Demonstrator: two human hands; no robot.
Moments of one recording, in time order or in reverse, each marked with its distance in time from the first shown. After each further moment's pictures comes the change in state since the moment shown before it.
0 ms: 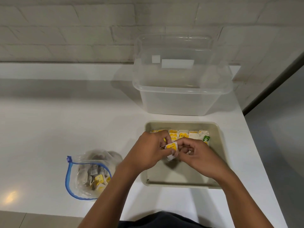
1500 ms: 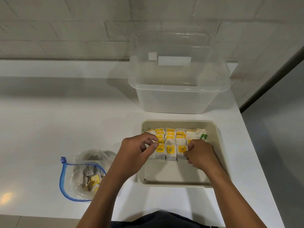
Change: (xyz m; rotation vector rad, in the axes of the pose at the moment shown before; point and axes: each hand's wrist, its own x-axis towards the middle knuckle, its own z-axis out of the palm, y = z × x) left_hand -0.022 -0.029 0.001 -0.108 0.269 0.048; right_hand 0.029 0.059 -0.004 -0.352 0.355 0.470
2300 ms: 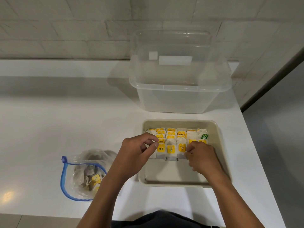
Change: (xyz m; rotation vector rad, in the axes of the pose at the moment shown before) left_hand -0.002 0.001 0.000 0.000 0.007 0.013; right_hand -0.003 0.012 0.008 0.005 0.016 -0.062
